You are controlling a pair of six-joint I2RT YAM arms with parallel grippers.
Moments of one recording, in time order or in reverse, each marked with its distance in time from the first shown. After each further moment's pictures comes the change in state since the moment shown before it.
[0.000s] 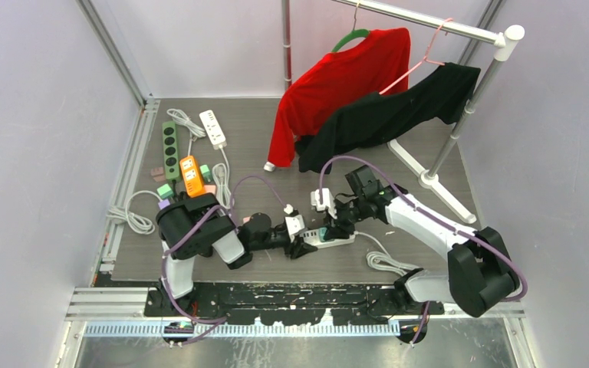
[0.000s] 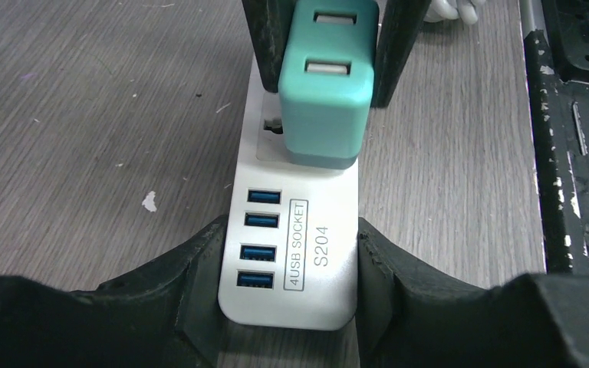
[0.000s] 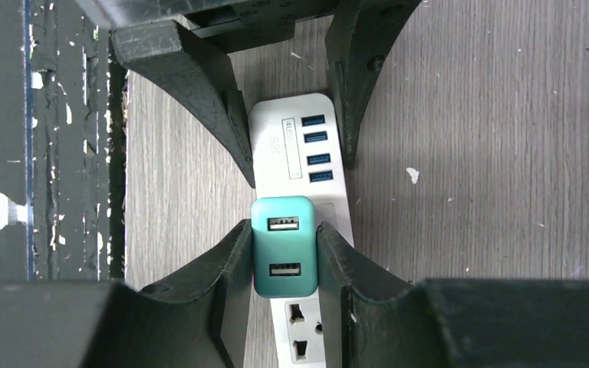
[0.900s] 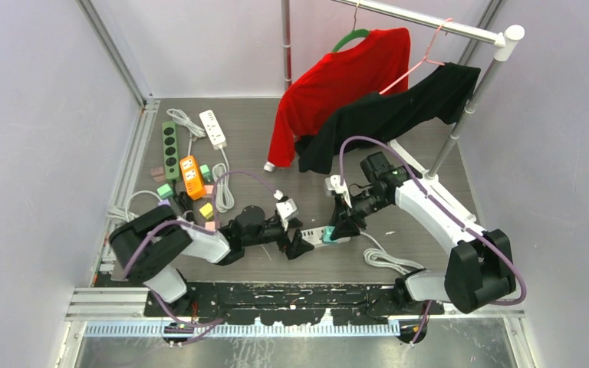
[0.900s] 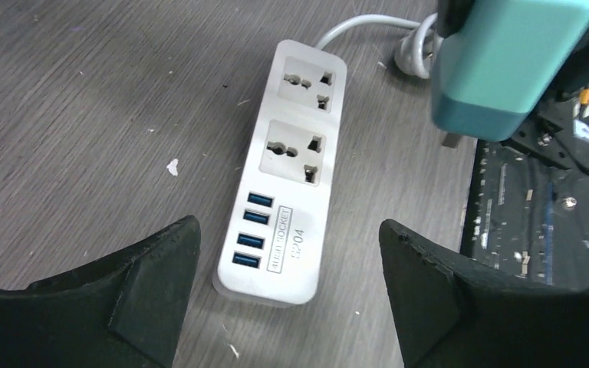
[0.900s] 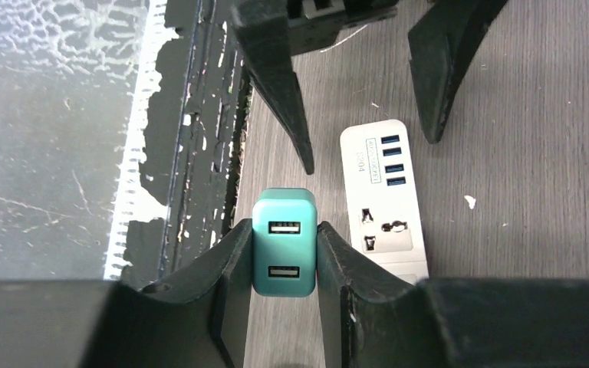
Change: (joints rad) left arm 0.020 -0.281 -0.019 -0.297 -0.056 -0.211; right arm -0.152 0.006 0.173 -0.456 -0.311 -0.251
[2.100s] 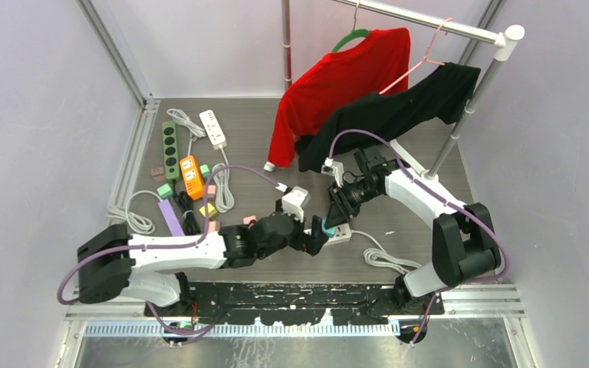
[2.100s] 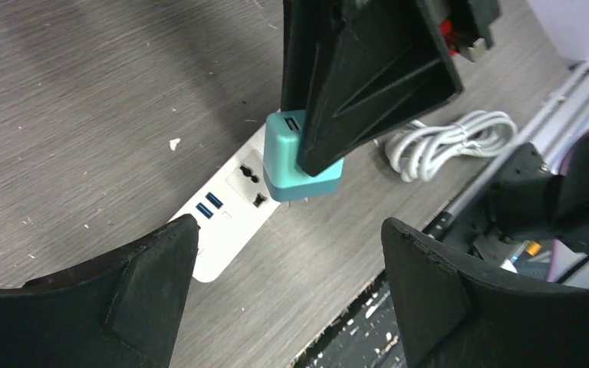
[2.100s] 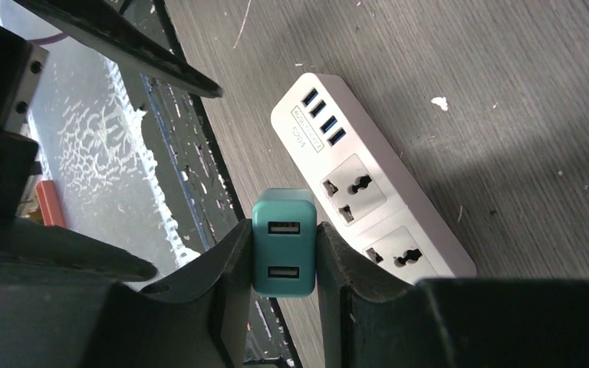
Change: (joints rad) left arm -0.301 -0.353 0.315 -0.834 -0.656 -0.425; right arm -0.019 0.177 0.042 0.213 0.171 0.708
